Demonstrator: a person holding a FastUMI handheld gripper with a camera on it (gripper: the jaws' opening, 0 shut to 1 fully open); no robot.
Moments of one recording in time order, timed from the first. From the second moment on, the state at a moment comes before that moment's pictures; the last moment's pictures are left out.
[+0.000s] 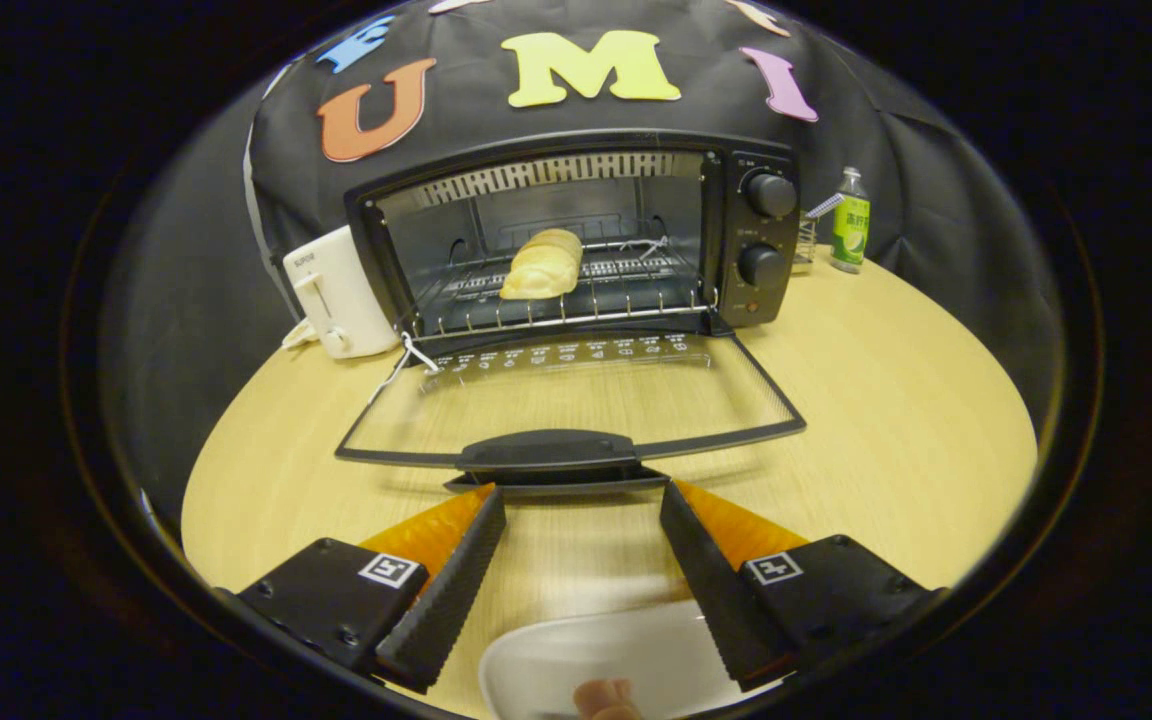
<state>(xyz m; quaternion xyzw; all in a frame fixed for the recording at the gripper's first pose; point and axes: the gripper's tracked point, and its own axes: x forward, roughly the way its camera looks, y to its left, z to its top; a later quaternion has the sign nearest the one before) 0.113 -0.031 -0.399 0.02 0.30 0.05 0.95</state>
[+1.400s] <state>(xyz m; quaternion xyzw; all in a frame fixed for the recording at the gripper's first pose) 0.143 -0.009 -0.258 -0.01 0.08 0.06 0.99</state>
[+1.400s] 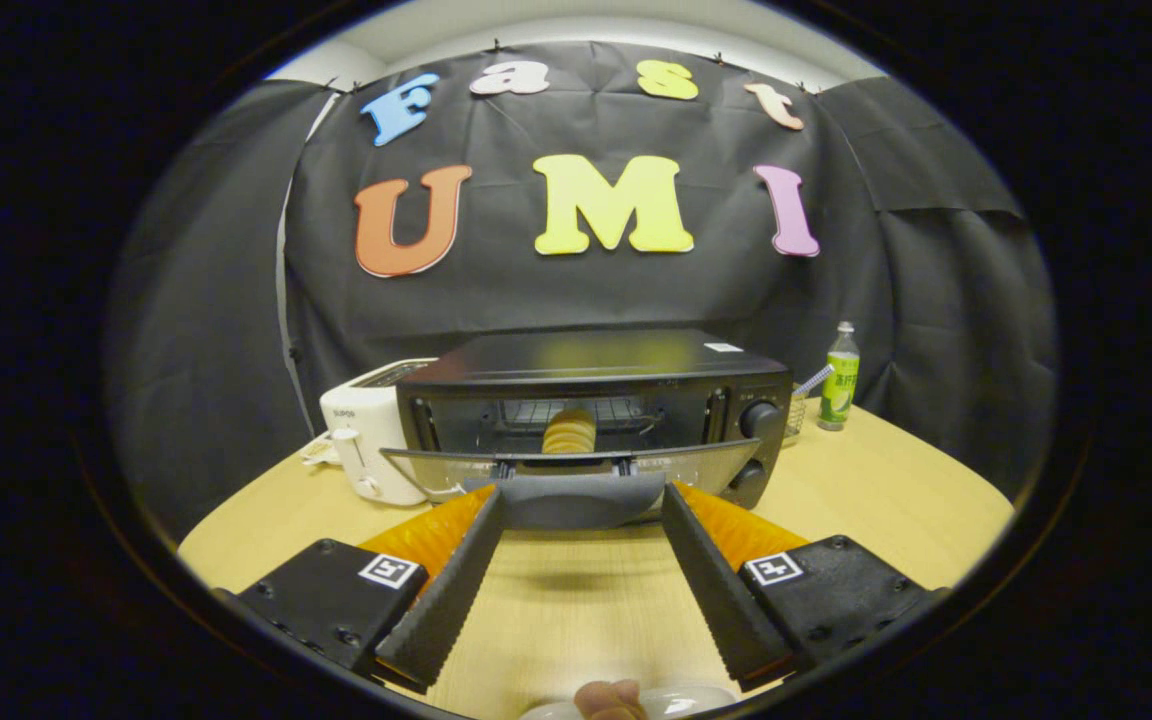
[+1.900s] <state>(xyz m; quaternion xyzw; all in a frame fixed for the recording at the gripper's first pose) 0.111 -0.017 -0.246 -0.02 0.09 0.04 0.99</state>
